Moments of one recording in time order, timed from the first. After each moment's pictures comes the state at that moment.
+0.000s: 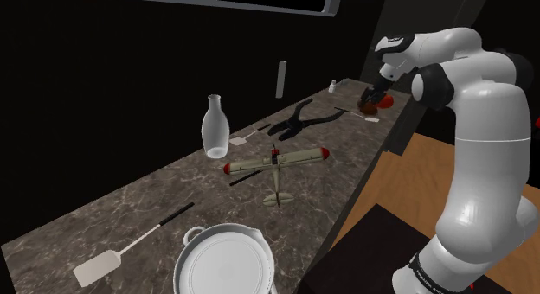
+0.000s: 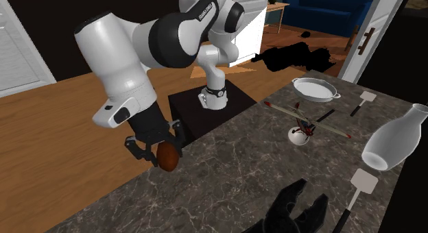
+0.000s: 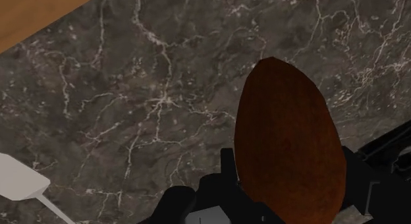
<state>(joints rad) -0.29 0.49 -0.68 -1.43 0.61 1.80 -0.82</state>
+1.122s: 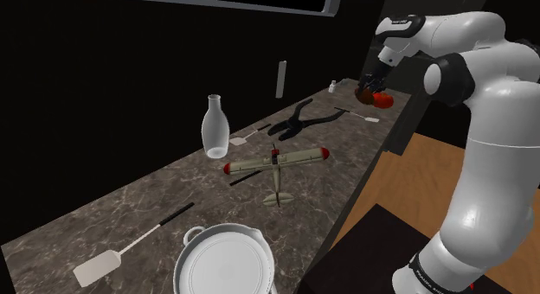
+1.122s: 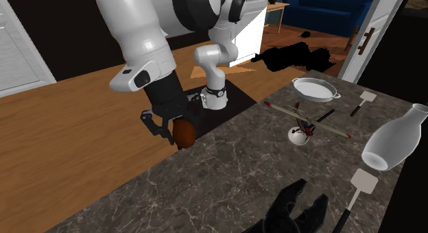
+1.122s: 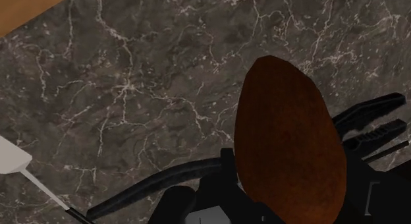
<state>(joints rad) -0.18 0.36 -0.70 -1.44 0.53 1.73 -0.70</state>
